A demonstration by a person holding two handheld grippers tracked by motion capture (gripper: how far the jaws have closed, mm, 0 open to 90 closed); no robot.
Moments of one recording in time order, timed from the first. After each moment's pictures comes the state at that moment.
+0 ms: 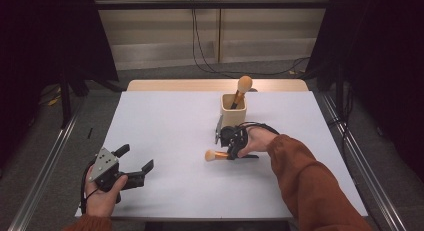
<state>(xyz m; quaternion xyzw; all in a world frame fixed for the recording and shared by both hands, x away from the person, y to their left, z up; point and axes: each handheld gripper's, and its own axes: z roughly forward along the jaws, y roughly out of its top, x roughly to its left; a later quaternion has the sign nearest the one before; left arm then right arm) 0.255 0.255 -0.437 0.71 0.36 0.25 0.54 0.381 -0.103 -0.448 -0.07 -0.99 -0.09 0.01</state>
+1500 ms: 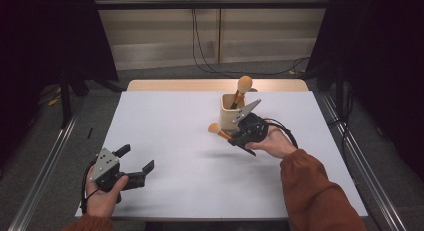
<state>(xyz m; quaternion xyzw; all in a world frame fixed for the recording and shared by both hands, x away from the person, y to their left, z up) 0.254 0.253 -0.436 0.72 0.36 0.25 0.54 0.363 -0.155 -0.407 -0.22 -0.92 -0.32 -0.07</state>
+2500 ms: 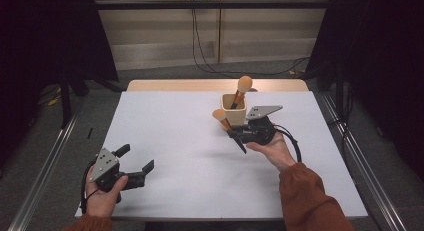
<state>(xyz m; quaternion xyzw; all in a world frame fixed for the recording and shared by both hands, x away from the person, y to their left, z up) 0.255 0.253 -0.437 0.72 0.36 0.25 0.54 0.348 -0.172 -0.414 -0.28 -0.82 -0.47 -0.12</state>
